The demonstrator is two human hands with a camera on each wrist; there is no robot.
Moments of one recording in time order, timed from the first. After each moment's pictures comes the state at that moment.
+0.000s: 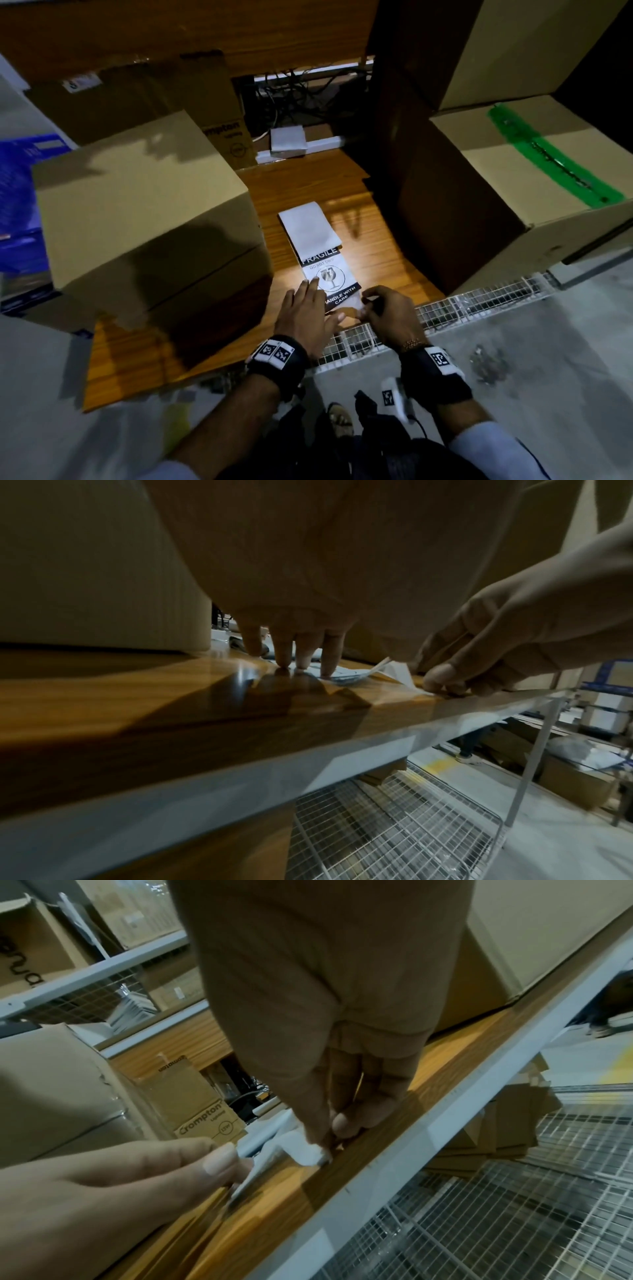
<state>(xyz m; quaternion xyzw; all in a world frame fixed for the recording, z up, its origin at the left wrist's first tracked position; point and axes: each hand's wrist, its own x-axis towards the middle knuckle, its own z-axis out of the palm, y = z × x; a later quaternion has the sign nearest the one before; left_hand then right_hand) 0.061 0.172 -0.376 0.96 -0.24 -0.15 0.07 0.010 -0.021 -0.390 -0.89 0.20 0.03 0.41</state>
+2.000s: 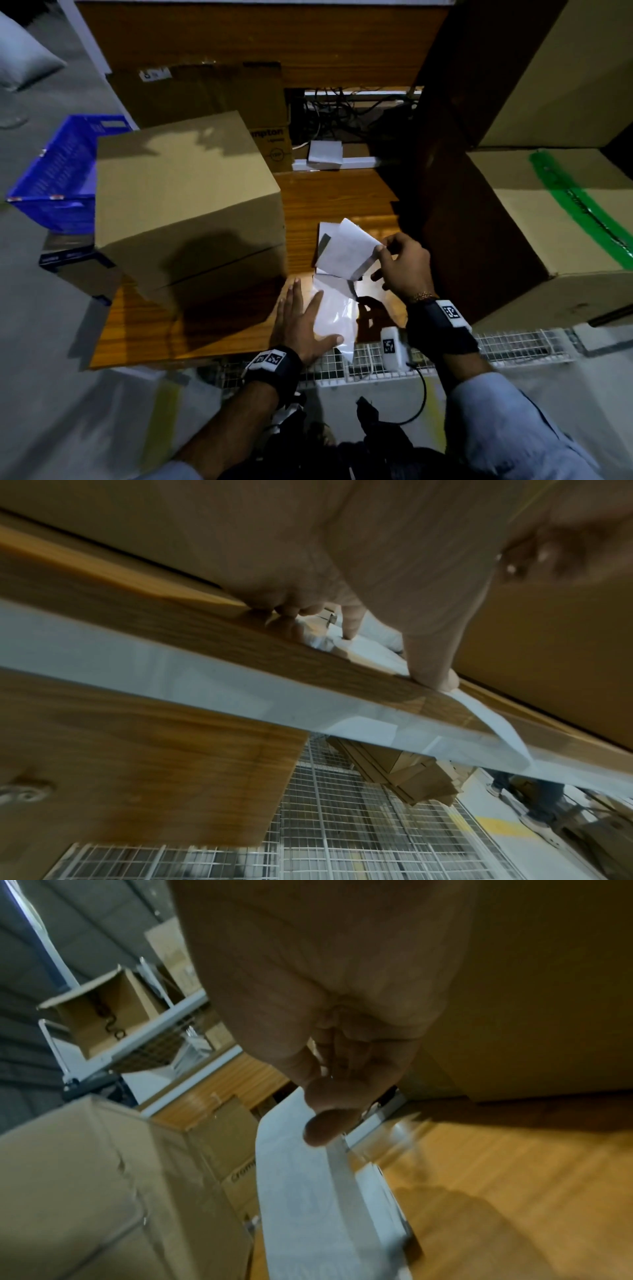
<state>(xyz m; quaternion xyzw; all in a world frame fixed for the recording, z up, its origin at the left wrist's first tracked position) 0.052 0.184 -0.416 0.97 -0.09 -0.13 0.18 0.102 -0.030 -0.295 -0.88 0.14 -0.08 0.45</state>
